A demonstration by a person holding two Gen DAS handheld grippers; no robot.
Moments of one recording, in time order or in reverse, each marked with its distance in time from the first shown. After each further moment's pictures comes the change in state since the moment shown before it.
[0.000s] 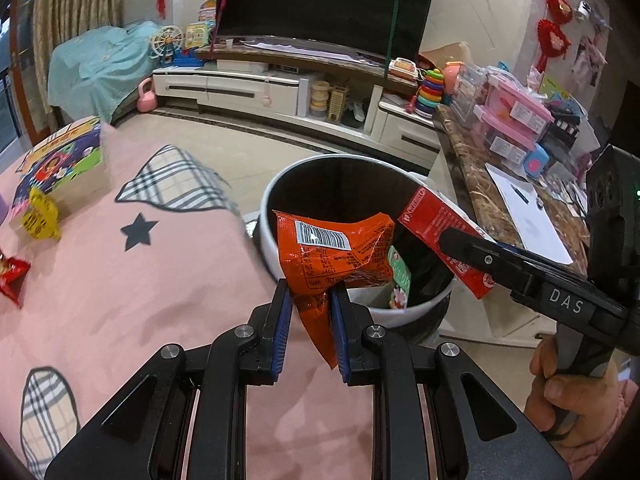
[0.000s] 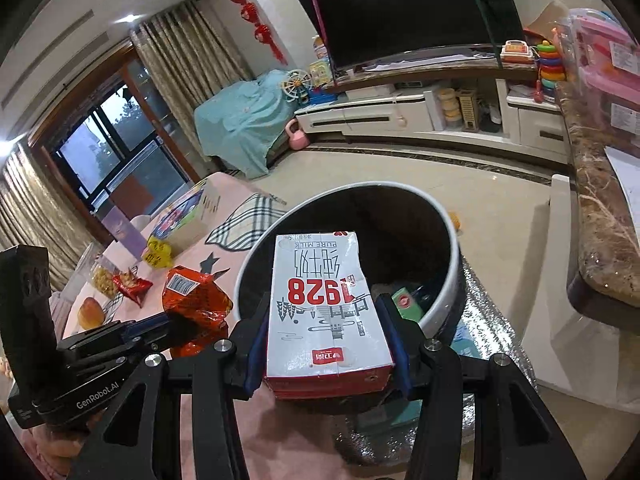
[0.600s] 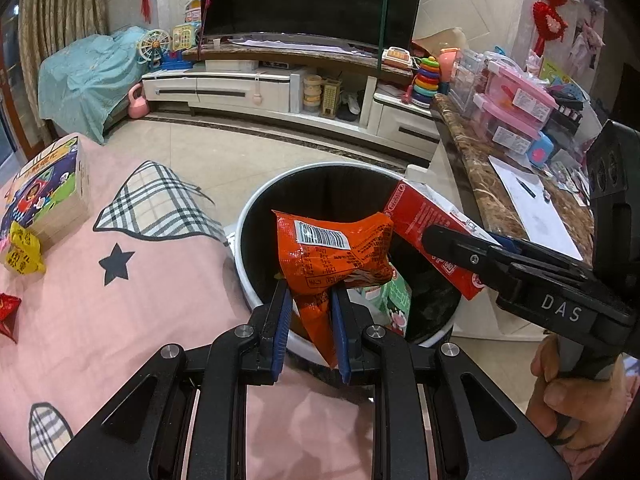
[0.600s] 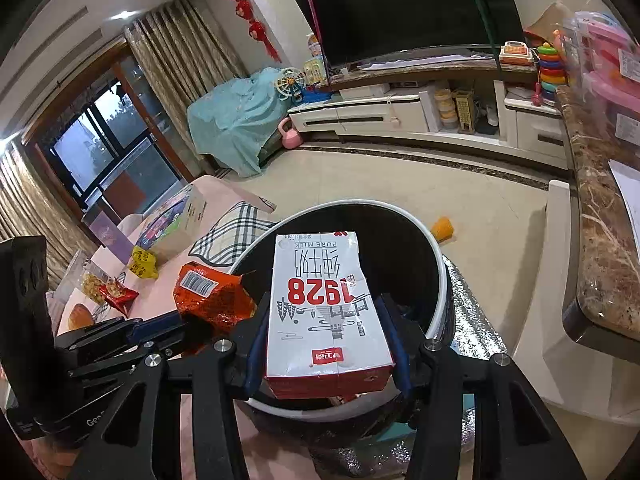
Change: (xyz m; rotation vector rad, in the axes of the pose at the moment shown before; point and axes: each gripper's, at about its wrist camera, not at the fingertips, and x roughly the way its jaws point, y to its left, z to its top) left arm 0.026 -0.017 0.025 0.049 0.027 0.016; right arm 0.017 -0.011 0.022 -0.009 0.018 -0.023
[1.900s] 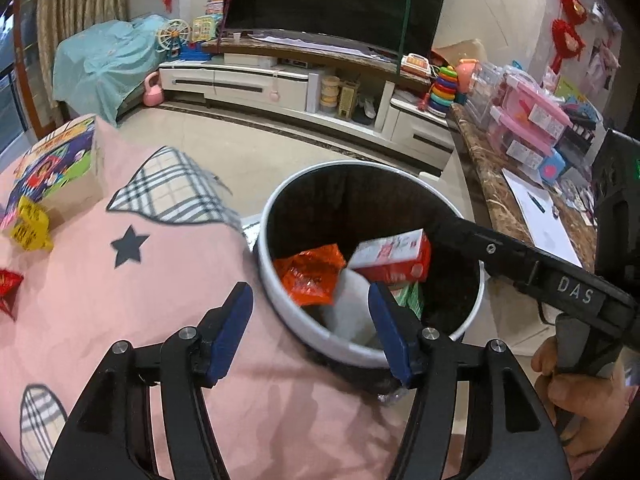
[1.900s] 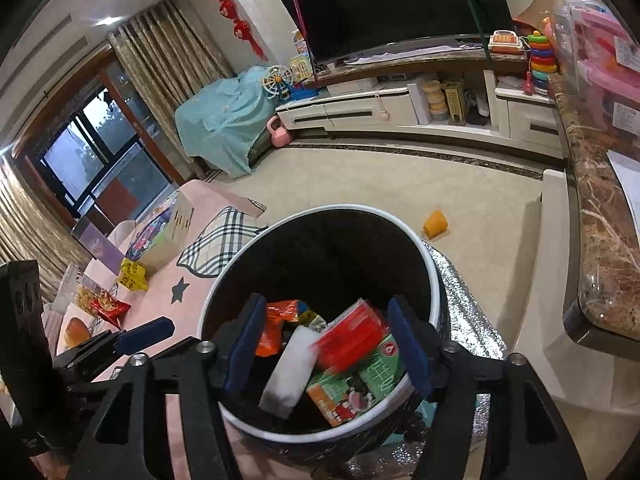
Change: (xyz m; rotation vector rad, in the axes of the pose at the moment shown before) left arm -0.005 0.019 -0.011 -0.089 -0.008 0.016; right arm 0.007 -0.008 0.006 0.046 0.010 -0.014
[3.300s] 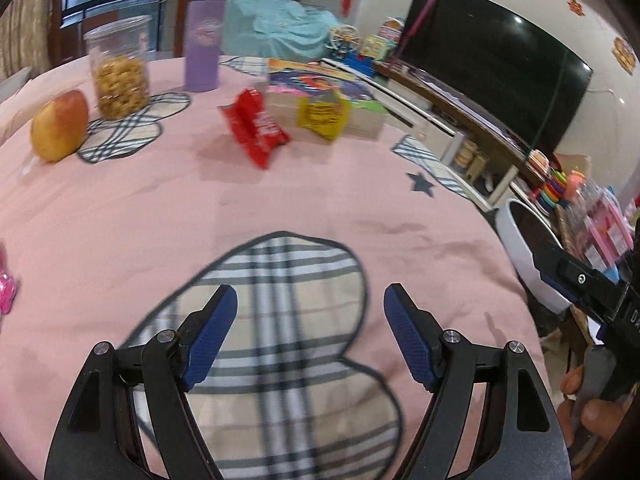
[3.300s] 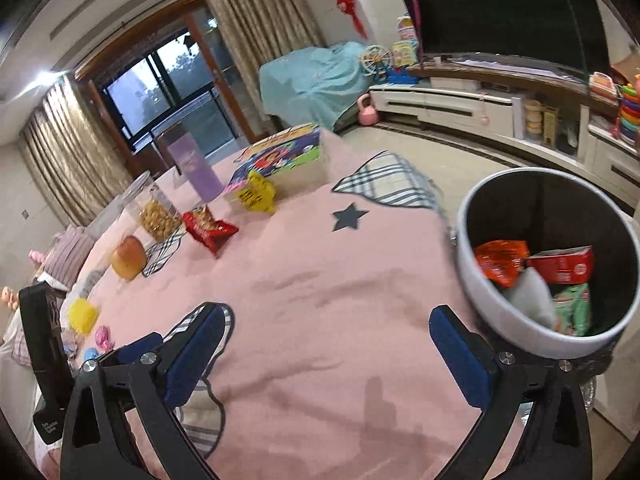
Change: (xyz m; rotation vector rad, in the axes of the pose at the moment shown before) left arm -0.115 0.205 -0.148 -0.454 -0.115 0.258; right arm 0.022 0.191 -0.085 -0.250 0.064 0.161
